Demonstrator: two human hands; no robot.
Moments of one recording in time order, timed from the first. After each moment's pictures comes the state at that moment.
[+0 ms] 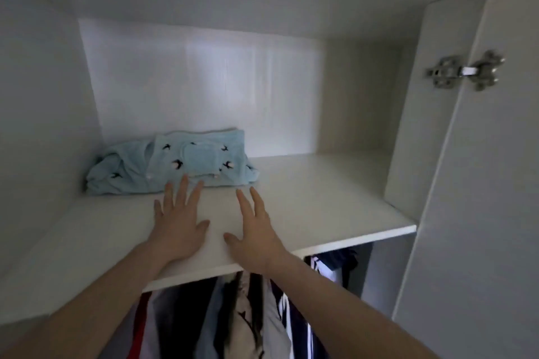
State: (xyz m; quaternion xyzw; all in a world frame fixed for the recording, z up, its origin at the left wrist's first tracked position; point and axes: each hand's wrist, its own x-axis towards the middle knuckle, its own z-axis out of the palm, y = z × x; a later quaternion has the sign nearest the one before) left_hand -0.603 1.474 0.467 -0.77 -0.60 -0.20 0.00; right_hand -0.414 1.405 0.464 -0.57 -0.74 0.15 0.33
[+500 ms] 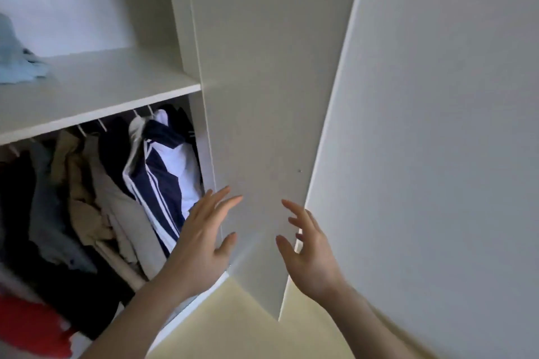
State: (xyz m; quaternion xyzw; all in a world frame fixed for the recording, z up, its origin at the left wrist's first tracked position) left_hand -0.357 1.041 0.343 -0.91 -0.20 -0.27 -0.25; right_hand -0.191 0.876 0.338 -0.77 -0.43 0.15 0.46
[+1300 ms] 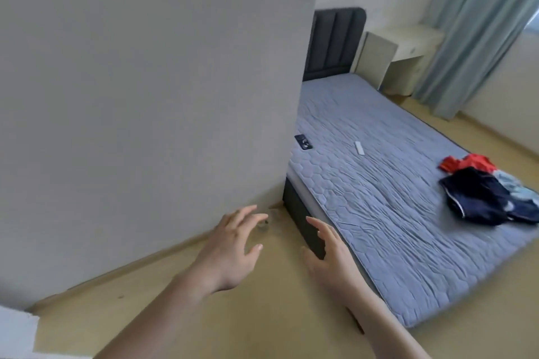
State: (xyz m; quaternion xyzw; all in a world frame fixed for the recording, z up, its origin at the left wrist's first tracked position) left_hand -0.139 0.547 0.272 -0.90 0.33 0.09 -0.26; right_hand -0.253 0.332 0.257 -0.88 0.20 -0.02 0.42
